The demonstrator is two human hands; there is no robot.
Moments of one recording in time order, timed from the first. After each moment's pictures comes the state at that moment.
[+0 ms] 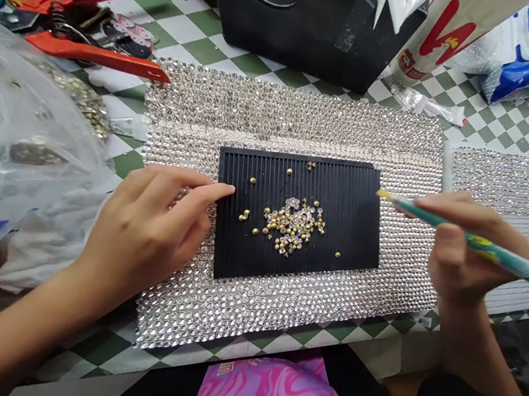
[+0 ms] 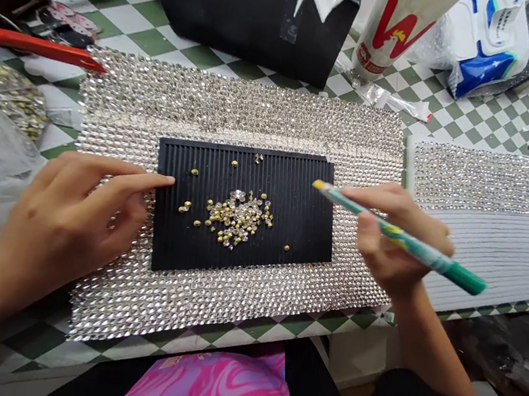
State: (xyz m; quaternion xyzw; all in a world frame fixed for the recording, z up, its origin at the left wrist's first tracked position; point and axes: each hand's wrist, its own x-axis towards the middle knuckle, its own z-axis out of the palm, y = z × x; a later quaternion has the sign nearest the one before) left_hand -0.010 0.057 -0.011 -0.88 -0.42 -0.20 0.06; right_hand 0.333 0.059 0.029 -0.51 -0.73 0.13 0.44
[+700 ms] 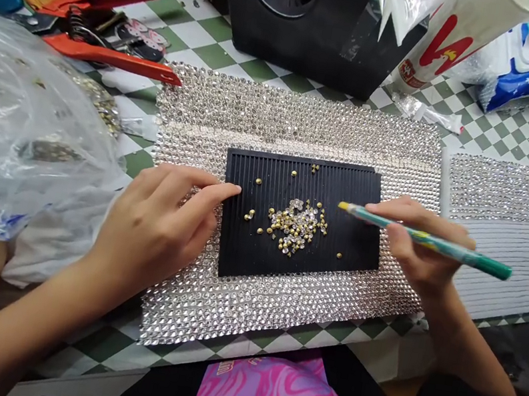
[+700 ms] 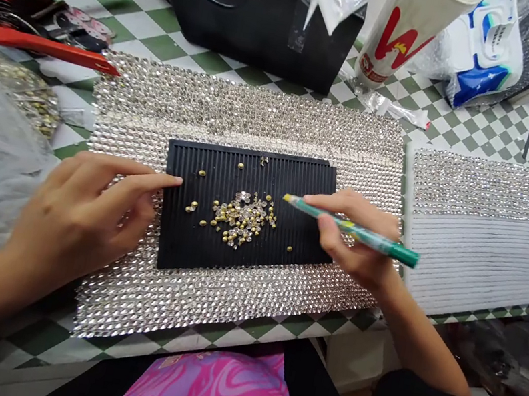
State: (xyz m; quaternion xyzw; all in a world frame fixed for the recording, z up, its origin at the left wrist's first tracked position) left_hand -0.011 0.055 -0.013 -0.88 -0.45 -0.18 0.02; right_hand 0.315 0.064 0.025 -0.47 -0.78 0.20 0.36
